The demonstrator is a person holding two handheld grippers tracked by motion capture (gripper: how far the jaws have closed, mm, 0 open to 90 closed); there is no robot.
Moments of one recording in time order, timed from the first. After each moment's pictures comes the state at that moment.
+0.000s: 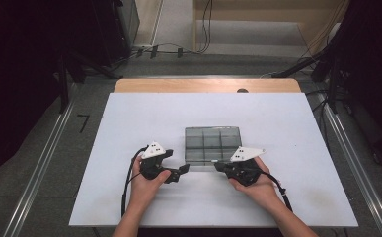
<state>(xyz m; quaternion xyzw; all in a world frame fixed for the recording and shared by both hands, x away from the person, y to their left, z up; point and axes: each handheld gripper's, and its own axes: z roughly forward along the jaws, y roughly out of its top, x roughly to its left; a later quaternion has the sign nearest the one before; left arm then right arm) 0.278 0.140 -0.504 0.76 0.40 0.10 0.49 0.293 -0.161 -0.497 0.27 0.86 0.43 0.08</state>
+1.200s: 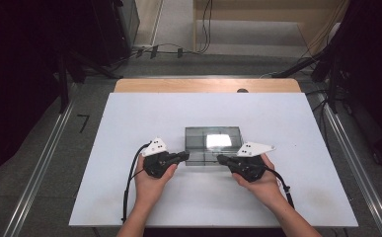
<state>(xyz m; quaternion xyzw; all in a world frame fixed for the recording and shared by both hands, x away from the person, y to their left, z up) 0.283 0.131 -0.488 0.75 0.37 0.10 0.55 0.294 -0.170 -0.474 0.27 0.84 0.47 0.10</state>
